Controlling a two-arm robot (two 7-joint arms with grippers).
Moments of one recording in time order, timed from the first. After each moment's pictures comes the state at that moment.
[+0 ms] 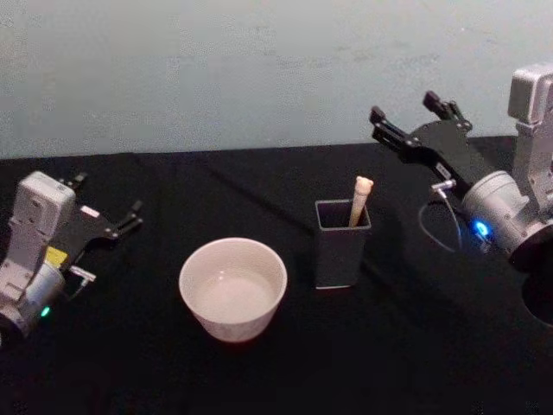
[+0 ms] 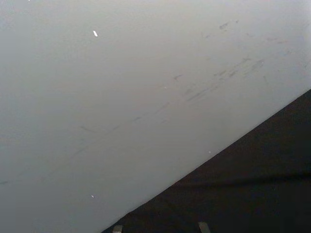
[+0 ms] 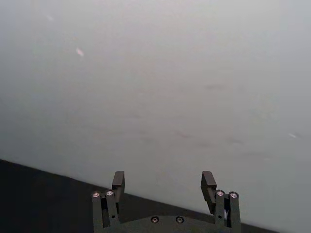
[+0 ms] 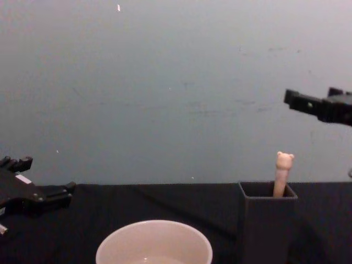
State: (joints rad) left arm -0.20 0.60 0.45 -1.41 -0.25 -0.12 0.03; right arm 0.28 0.42 -0.34 -1.52 0.48 -0.03 0.12
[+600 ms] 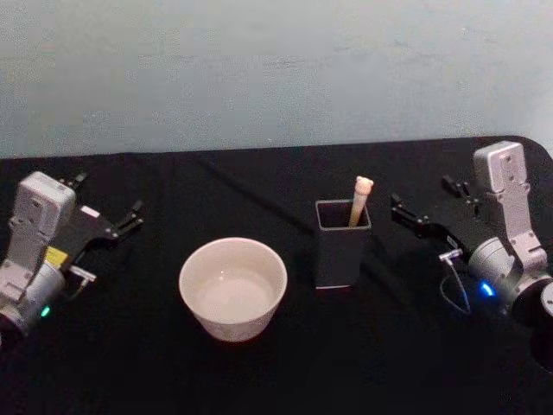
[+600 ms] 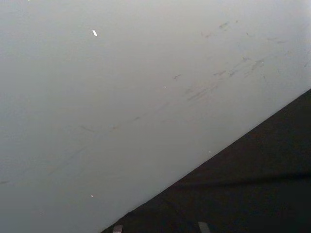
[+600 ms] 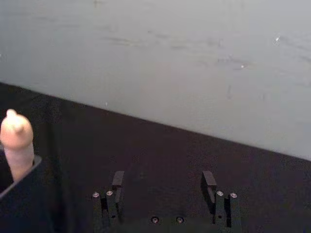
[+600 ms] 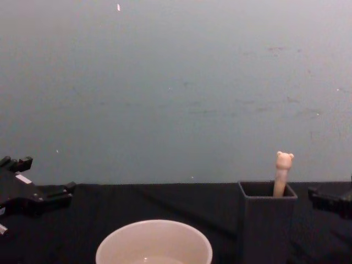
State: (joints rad) left arm -0.20 0.60 0.45 -1.41 -0.25 -0.12 0.03; right arm 0.22 0.43 -0.35 -1.39 0.32 0.06 0.05
